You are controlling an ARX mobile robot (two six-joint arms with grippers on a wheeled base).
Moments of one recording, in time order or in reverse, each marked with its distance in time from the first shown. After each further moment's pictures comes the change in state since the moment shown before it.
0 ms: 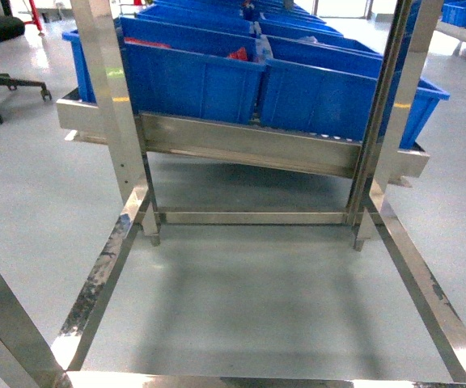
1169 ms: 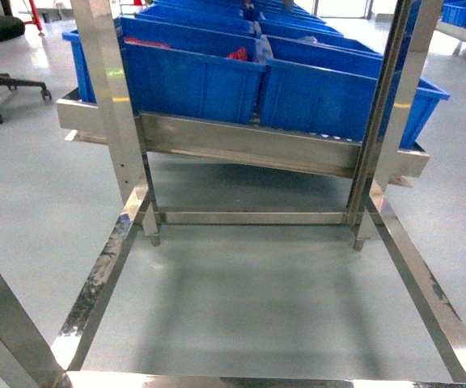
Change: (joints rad) left arm 0.000 0.000 0.000 0.000 0.000 0.000; right arm 0.000 0.000 0.000 0.000 0.000 0.000
